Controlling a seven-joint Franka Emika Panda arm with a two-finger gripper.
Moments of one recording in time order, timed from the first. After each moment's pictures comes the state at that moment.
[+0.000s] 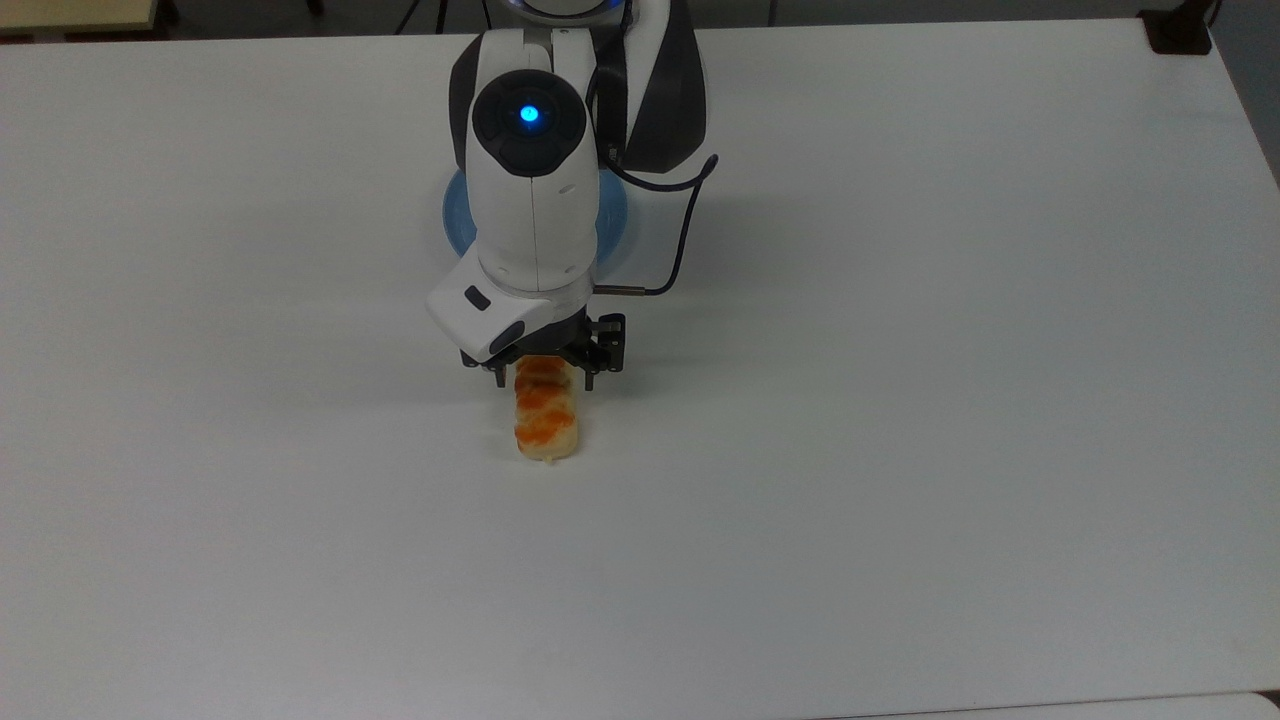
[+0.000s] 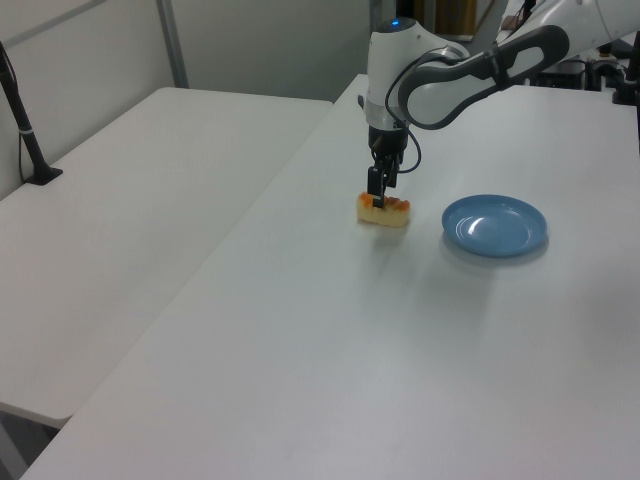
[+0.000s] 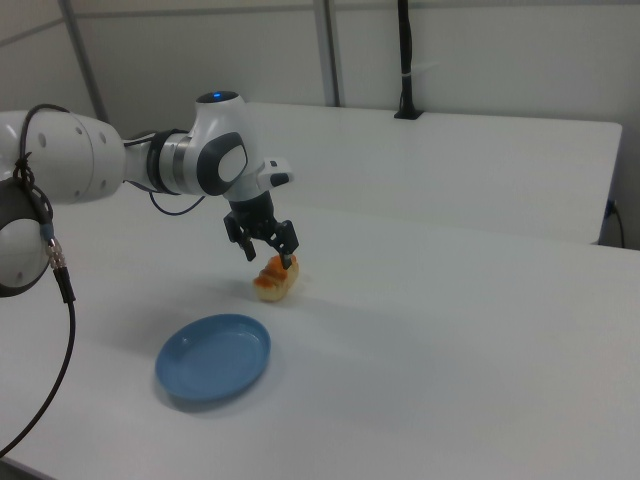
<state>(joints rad) 0.07 0.54 -0.01 -1.51 -0.06 2.14 0.08</state>
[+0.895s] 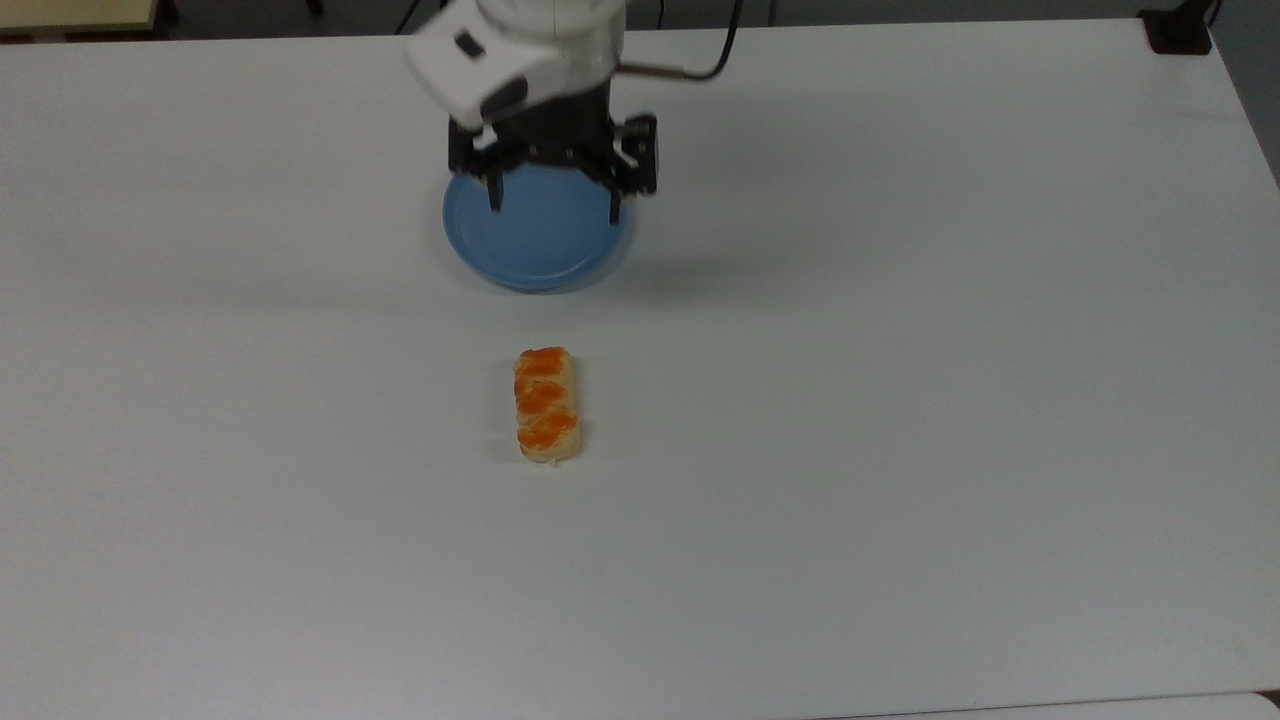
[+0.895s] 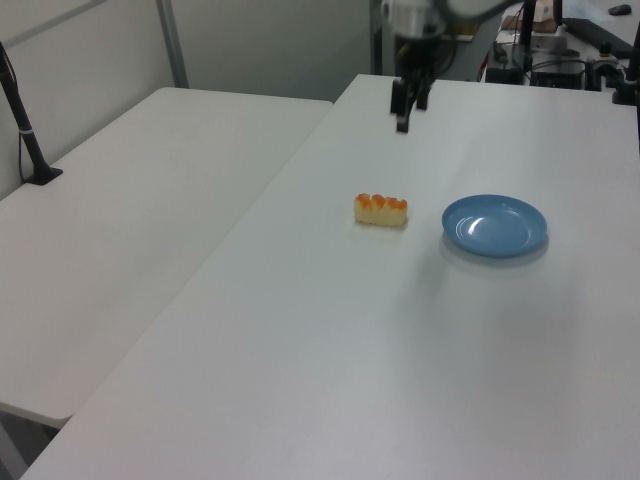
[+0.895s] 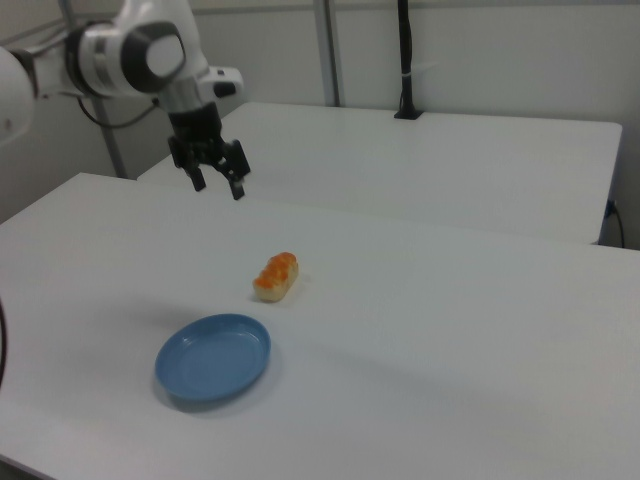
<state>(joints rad) 0.11 0.24 -0.01 -1.47 -0.06 1.77 0.19</state>
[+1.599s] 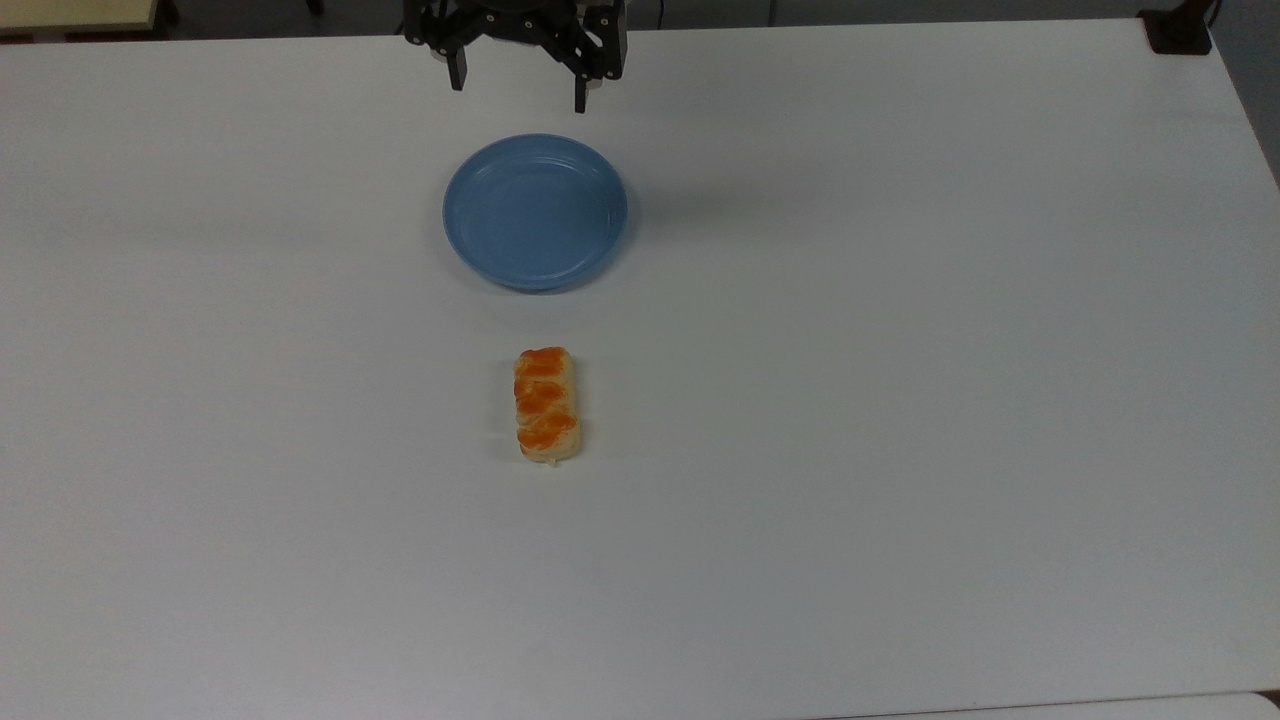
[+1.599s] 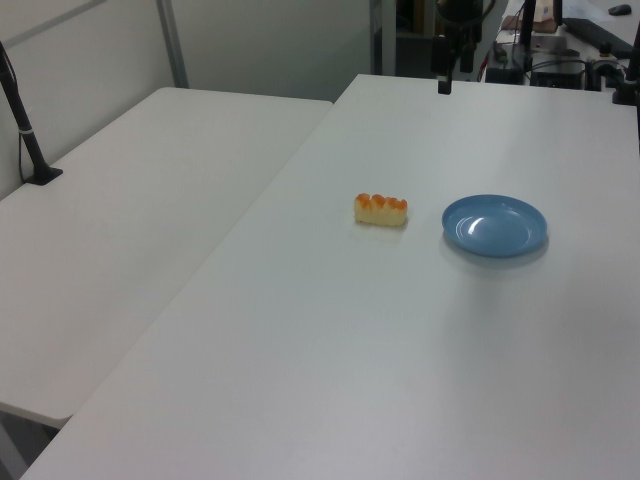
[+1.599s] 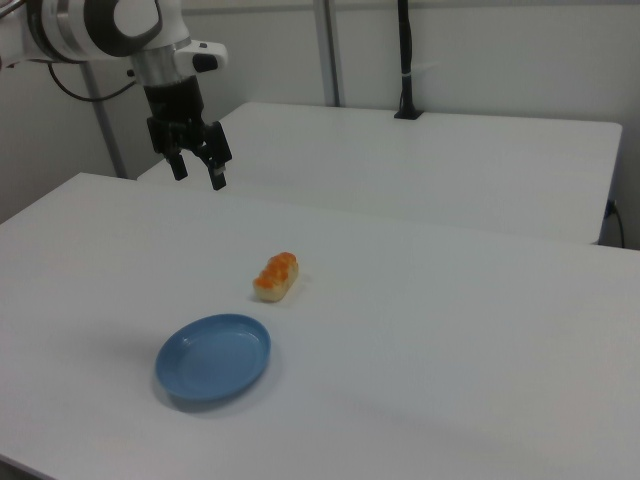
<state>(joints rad) 0.09 0.11 -0.02 -1.49 -0.06 1.60 0.20</state>
